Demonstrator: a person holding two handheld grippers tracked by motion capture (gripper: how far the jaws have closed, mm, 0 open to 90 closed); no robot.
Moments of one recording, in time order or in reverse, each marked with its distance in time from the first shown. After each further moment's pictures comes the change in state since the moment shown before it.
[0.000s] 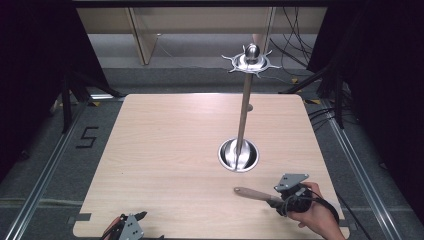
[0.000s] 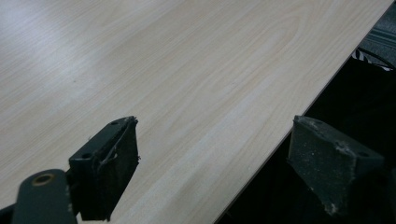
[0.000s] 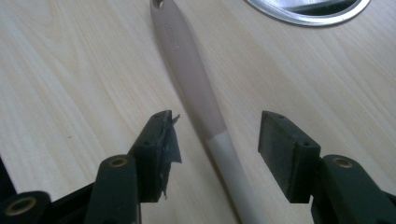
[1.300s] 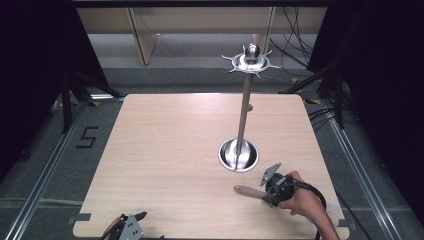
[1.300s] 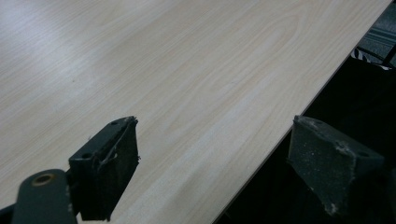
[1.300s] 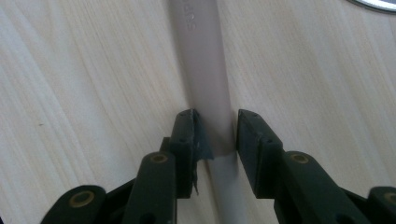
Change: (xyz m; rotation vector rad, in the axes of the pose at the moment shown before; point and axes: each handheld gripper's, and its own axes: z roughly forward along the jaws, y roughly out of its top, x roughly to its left) left arm -0.001 -0.001 0.001 -0.017 0.004 0.000; right arm -0.010 0.035 0.032 0.286 0.068 -0.144
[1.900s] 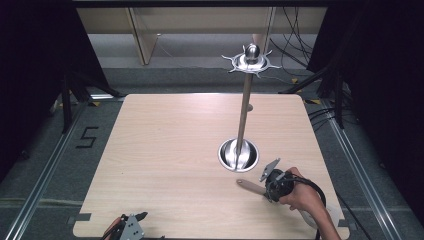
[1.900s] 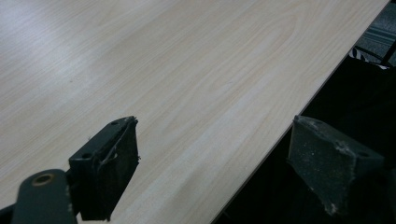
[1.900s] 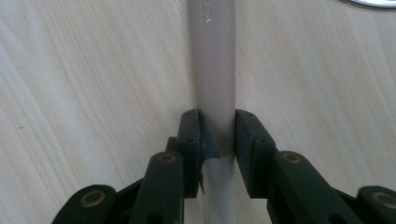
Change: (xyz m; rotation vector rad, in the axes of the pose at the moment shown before) left arm 0.000 0.000 0.000 0.000 -0.003 0.002; right arm -0.012 0.004 0.002 0.013 0.028 0.001
